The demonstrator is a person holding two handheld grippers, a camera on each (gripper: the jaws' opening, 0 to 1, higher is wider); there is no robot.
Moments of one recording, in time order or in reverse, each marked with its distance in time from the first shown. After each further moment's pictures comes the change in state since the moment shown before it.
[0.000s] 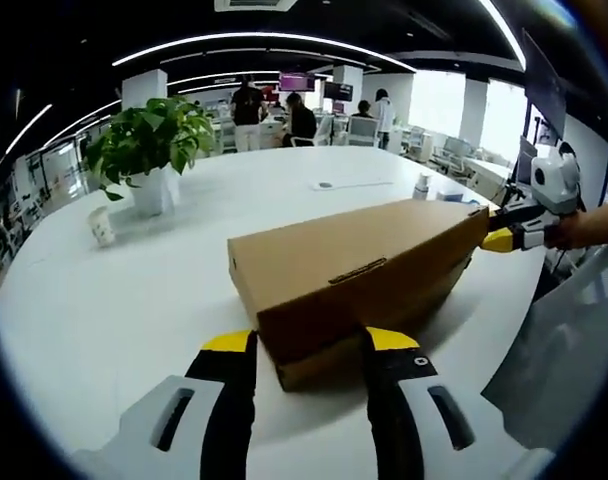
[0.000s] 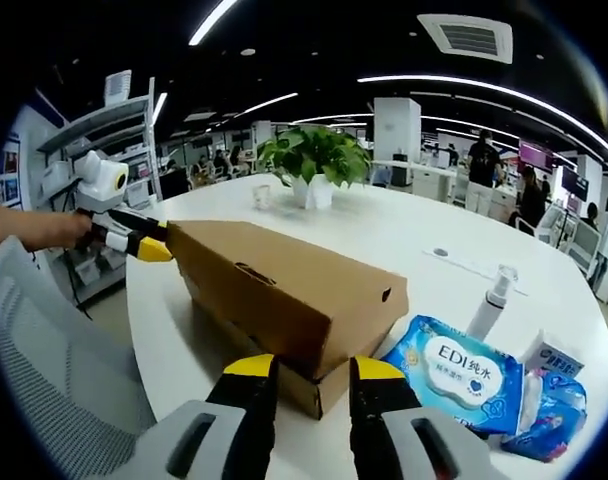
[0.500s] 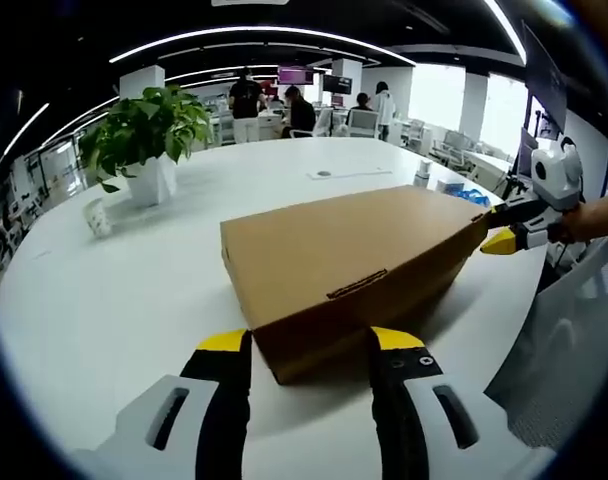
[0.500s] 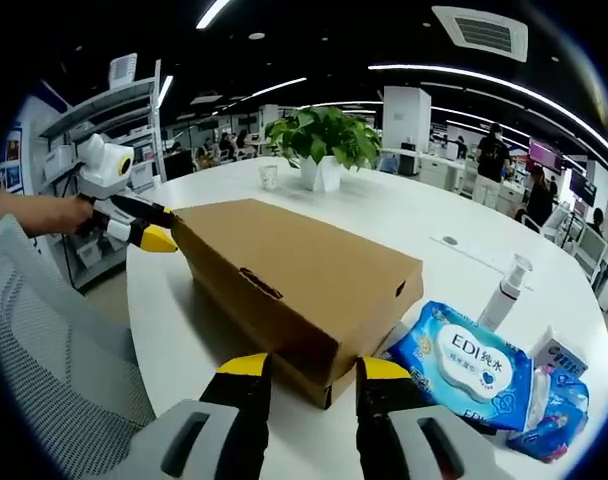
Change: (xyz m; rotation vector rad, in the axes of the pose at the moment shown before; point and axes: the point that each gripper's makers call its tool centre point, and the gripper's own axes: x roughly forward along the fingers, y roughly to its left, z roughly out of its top) left arm 0.009 -0.005 -0.016 -0.010 0.013 0.001; right arm 0.011 0.007 -0.018 -0.036 0.065 0.006
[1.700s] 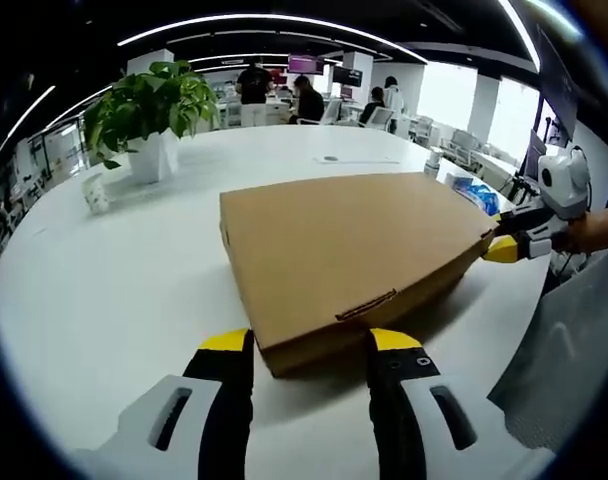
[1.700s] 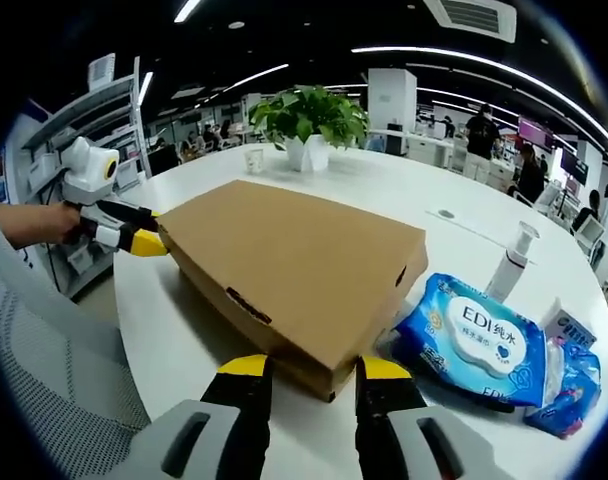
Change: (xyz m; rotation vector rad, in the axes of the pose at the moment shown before) left arm 0.014 0.003 -0.020 -0.048 0.045 0.007; right arm 0.017 0.001 -0.019 0.066 0.064 -0.039
